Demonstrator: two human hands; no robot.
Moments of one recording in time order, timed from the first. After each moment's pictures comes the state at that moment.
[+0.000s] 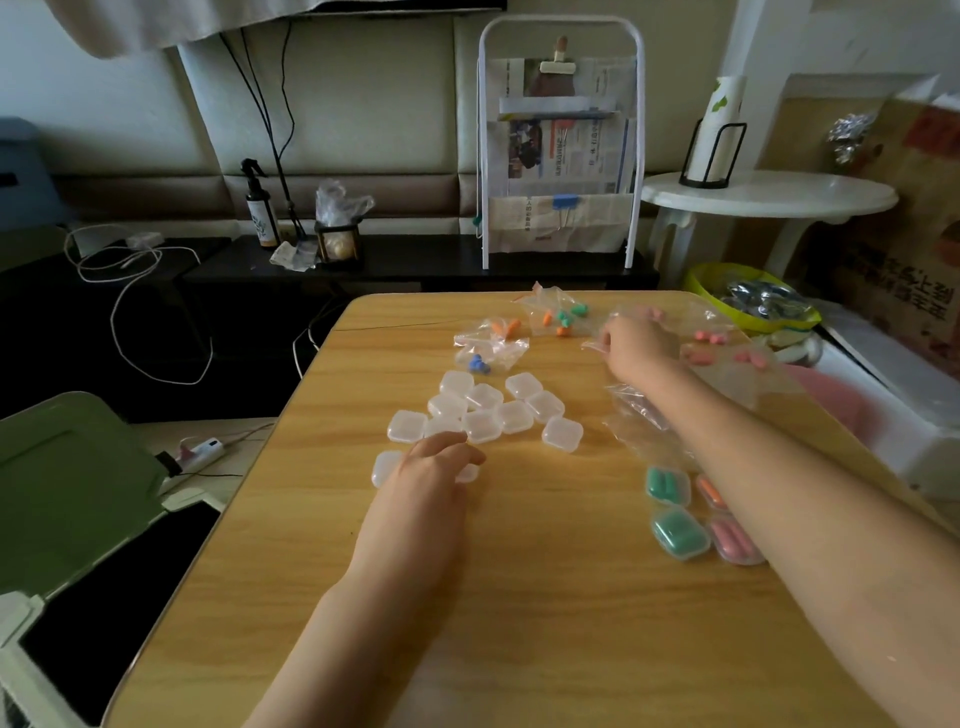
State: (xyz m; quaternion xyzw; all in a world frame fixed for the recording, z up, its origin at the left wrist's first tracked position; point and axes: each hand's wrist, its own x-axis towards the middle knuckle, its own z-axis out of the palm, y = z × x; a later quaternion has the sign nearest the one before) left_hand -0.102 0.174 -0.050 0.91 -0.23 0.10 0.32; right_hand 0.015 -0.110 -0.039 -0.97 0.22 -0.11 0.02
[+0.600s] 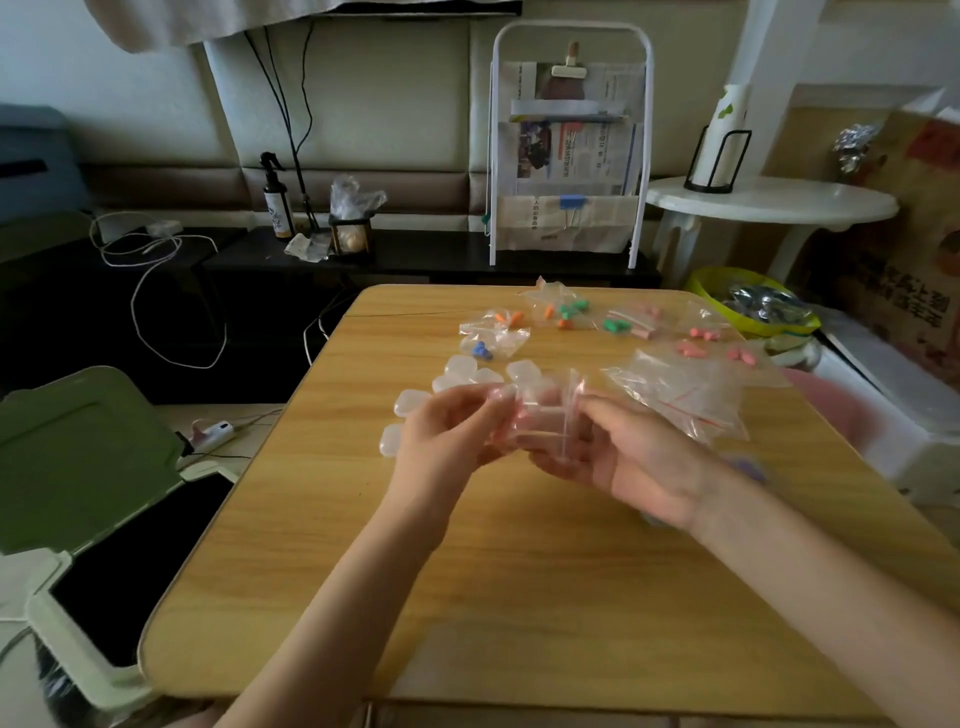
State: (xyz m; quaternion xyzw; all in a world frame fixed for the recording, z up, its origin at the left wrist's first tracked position) left_hand -0.125 0.151 -0.018 0.65 -0.09 -0.07 0.75; right_hand -0.163 -0.012 0.004 -0.55 0.07 0.10 0.82
